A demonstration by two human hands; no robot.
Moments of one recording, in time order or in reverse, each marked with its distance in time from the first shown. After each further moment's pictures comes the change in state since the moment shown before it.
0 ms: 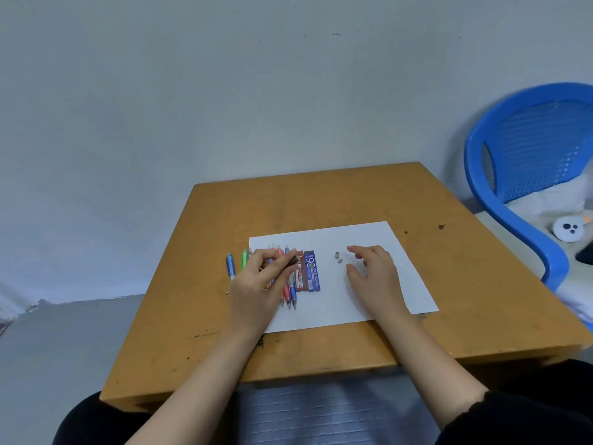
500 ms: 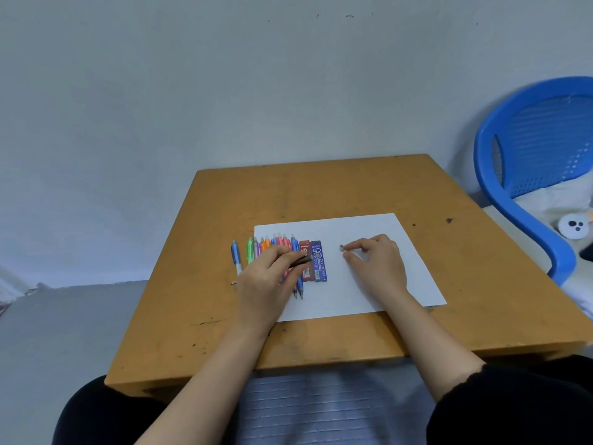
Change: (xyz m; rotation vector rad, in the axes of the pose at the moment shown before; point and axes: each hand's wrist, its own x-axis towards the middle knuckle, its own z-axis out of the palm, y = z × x) left_hand -0.007 0.000 -0.001 0.140 -0.078 0.082; right_hand 0.014 -0.008 0.004 -0.112 -0.070 0.152
